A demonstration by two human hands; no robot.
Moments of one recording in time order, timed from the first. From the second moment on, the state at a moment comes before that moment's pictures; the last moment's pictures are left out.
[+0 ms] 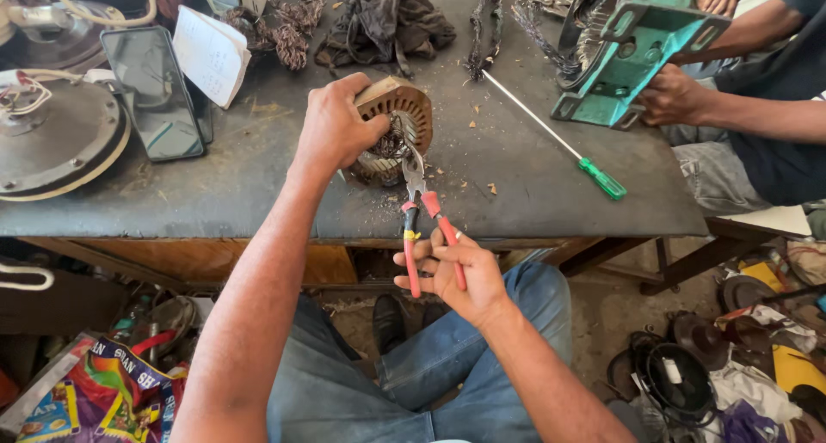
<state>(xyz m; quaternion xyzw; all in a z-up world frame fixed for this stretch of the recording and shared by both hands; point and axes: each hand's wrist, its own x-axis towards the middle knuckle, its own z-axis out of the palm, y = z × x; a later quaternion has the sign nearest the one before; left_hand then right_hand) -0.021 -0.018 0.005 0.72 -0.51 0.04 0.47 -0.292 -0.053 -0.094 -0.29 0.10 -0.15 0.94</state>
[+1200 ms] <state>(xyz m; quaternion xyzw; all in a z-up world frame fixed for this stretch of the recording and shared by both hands) -0.024 -0.071 0.008 0.78 -0.48 0.03 0.40 -0.250 -0.133 -0.010 -0.90 0.40 0.11 0.16</state>
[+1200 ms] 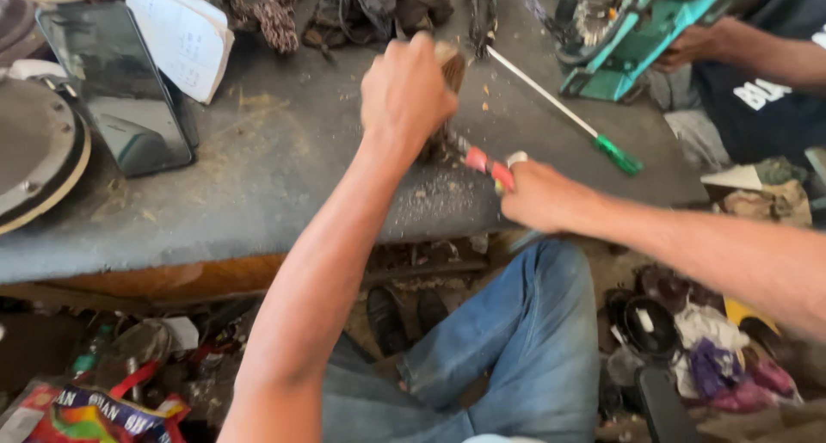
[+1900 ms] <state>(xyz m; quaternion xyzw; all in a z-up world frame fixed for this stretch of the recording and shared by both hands) 0.001 -0.003 -0.011 0.59 -0.61 0.08 0.52 -0.255 -0.042 -0.034 -0.85 0.38 -0.13 0.34</state>
